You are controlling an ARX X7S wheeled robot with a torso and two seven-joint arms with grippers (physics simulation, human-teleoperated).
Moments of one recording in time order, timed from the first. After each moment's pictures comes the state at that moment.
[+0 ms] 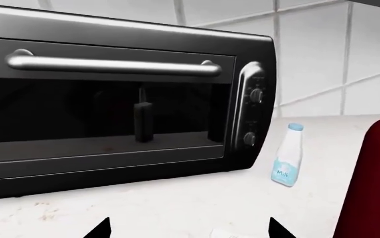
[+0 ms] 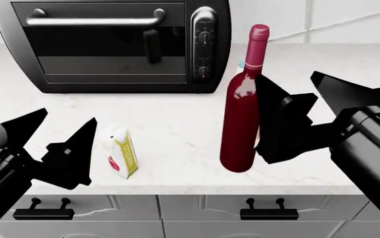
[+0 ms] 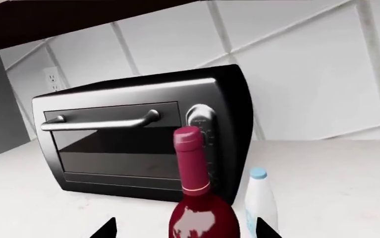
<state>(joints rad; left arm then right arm) -0.37 -0.71 -0.51 0.81 -1.57 -1.13 -0.43 1.01 0.64 0.06 -0.78 2.29 1.00 1.41</state>
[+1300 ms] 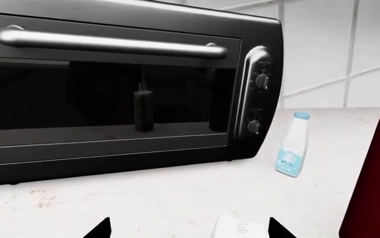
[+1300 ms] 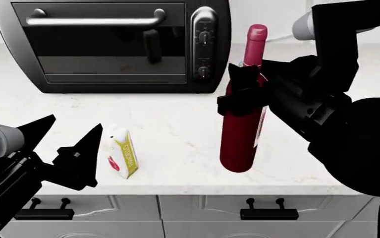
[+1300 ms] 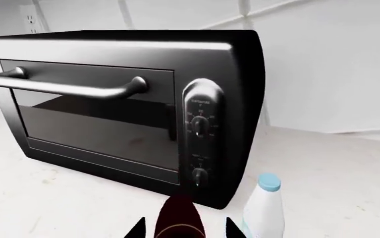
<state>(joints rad) -0.33 -0.68 -0.46 0.79 -1.42 -1.10 -0.33 1.13 0.49 -0.18 -0.41 1.76 1.24 0.99</state>
